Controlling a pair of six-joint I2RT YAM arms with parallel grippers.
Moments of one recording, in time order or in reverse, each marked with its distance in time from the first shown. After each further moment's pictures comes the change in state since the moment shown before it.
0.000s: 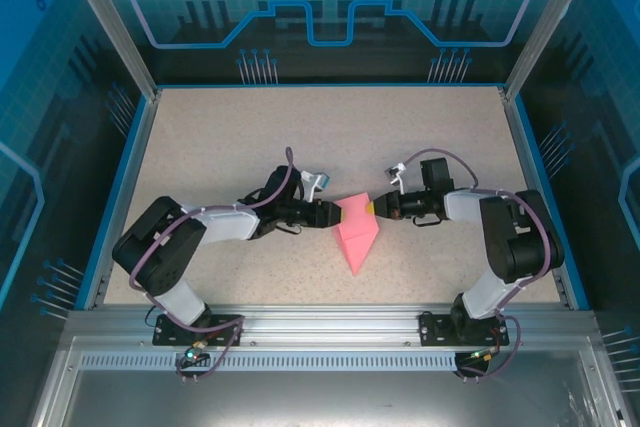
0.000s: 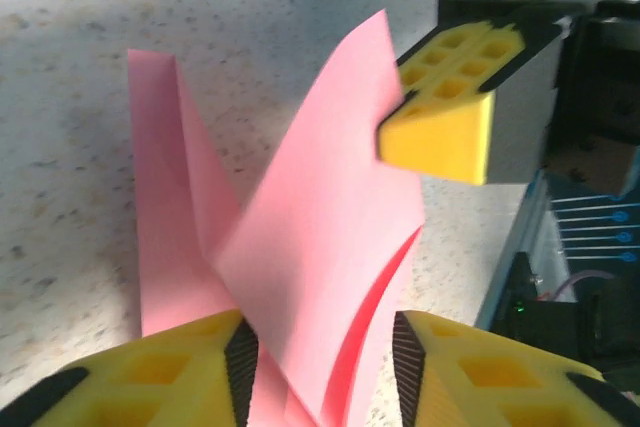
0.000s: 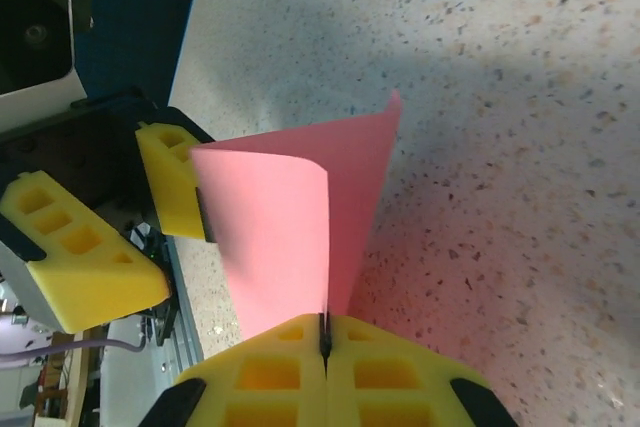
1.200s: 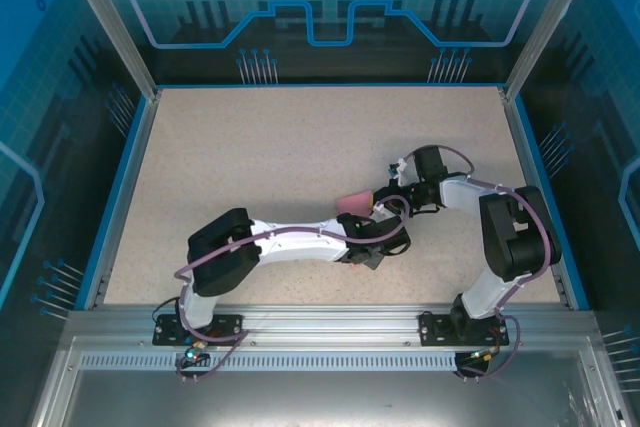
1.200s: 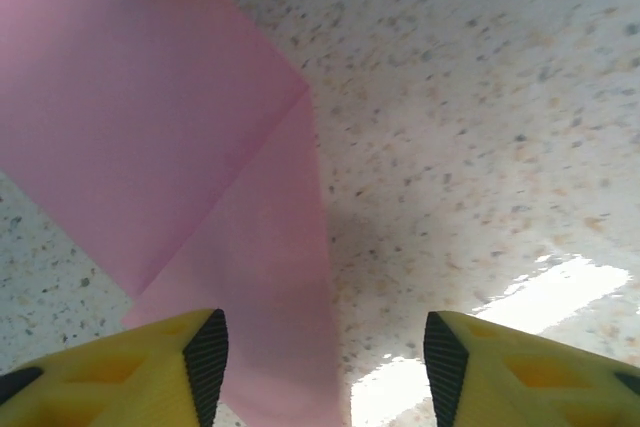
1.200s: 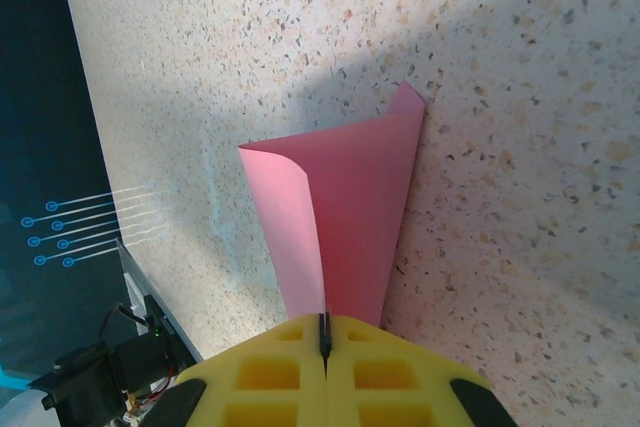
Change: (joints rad) left arm -0.578 0.346 0.688 -0.922 -0.948 0.080; right arm 0.040 0.022 0.146 -0.245 0.210 0.291
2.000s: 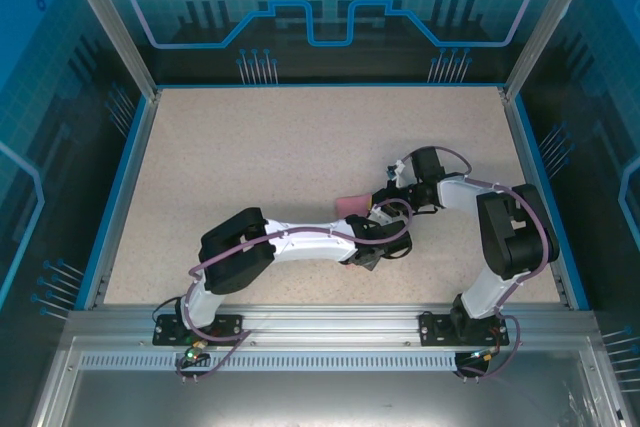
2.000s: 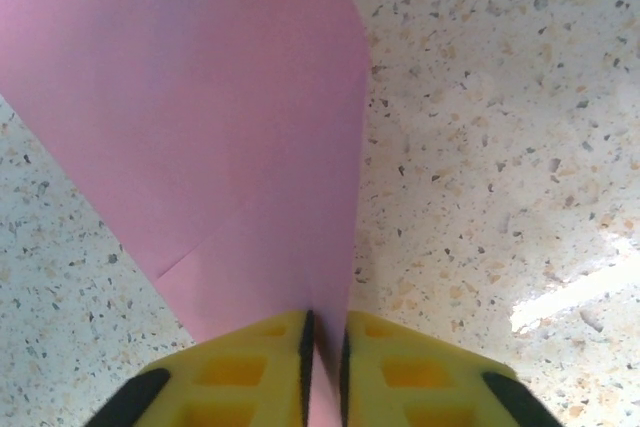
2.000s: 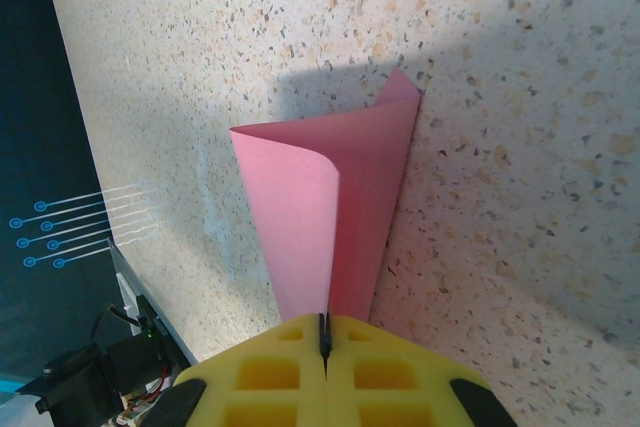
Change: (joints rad) left arm 0.000 0.071 0.045 -0.089 -0.057 -0.051; right arm 0.013 0.014 0.001 0.001 0.014 0.005
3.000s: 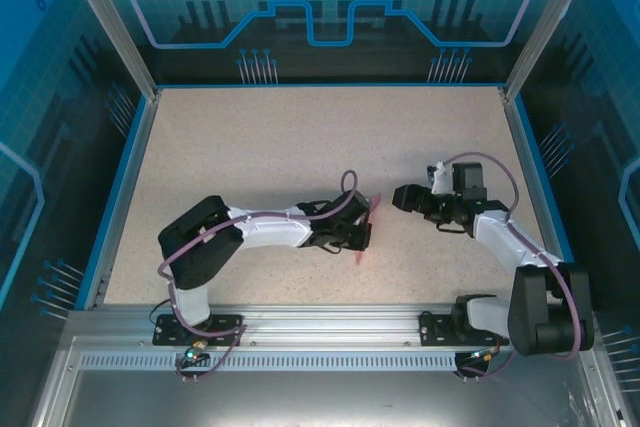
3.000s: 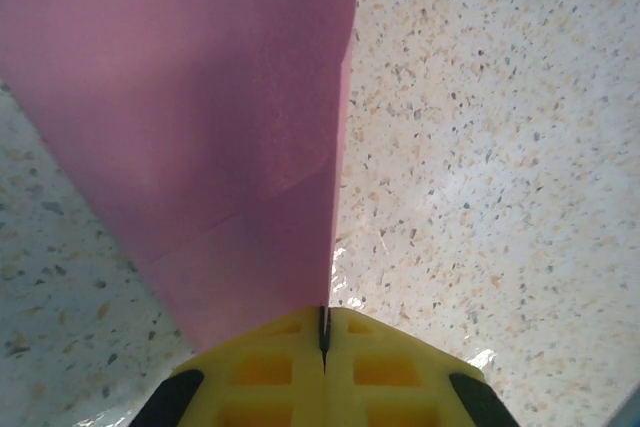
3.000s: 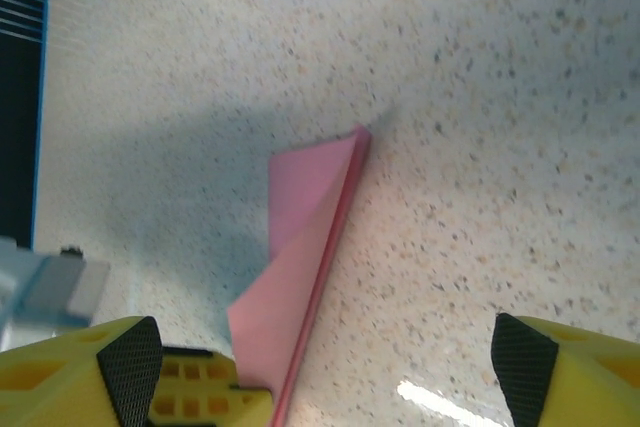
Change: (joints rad) left arm 0.232 -0.207 -0.414 0.643 0.570 -0.151; right arm -0.177 -0.454 -0.240 -0.011 0.166 -0.126
